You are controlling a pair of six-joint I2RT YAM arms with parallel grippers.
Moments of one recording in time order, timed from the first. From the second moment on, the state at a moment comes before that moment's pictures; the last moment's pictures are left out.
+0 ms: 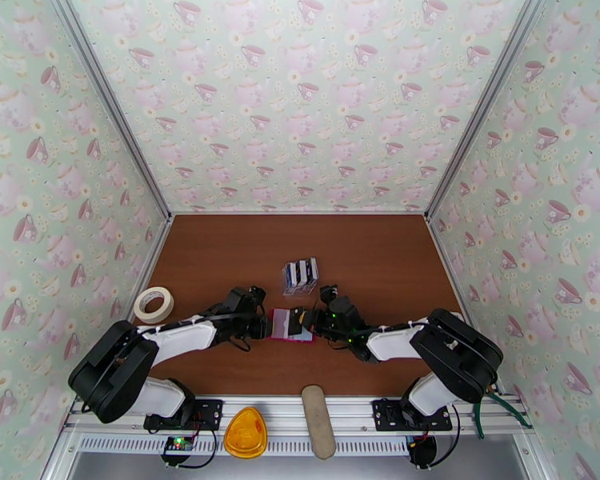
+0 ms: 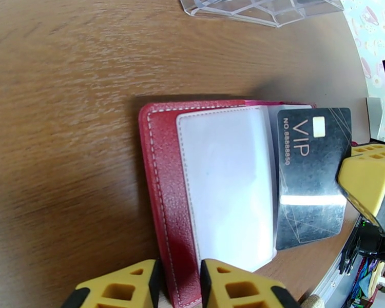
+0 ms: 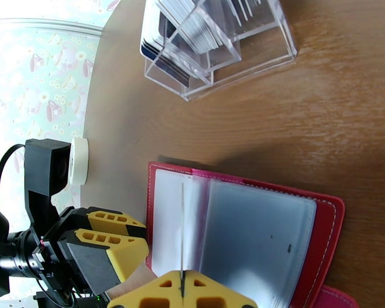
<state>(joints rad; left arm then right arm) -0.57 1.44 0.52 -0.05 0.30 -0.52 0.77 1.58 0.42 0.63 -0.23 1.04</state>
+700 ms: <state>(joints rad) -0.58 1.44 0.50 -0.01 0.28 -0.55 0.77 1.66 0.41 0.72 -0.26 1.07</state>
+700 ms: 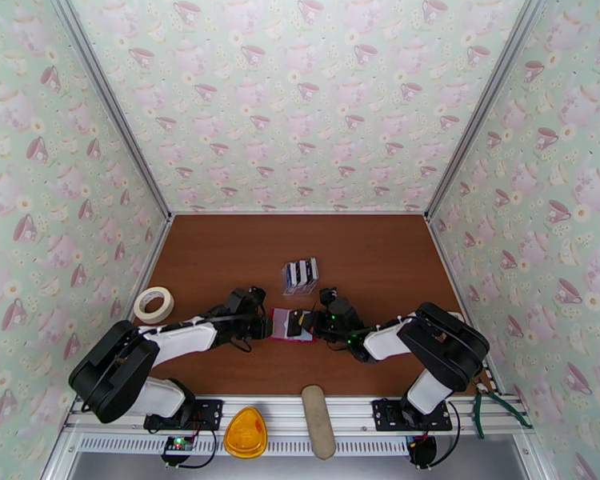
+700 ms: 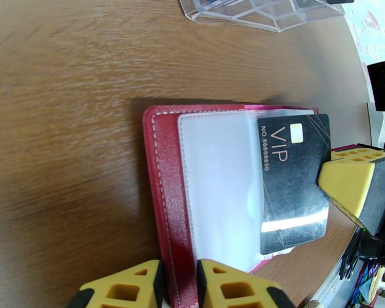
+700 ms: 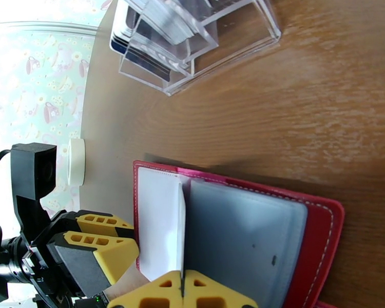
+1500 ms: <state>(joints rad) -0.59 1.44 0.49 0.00 0.28 -0.57 0.77 1.65 0.44 0.66 -0.27 1.03</state>
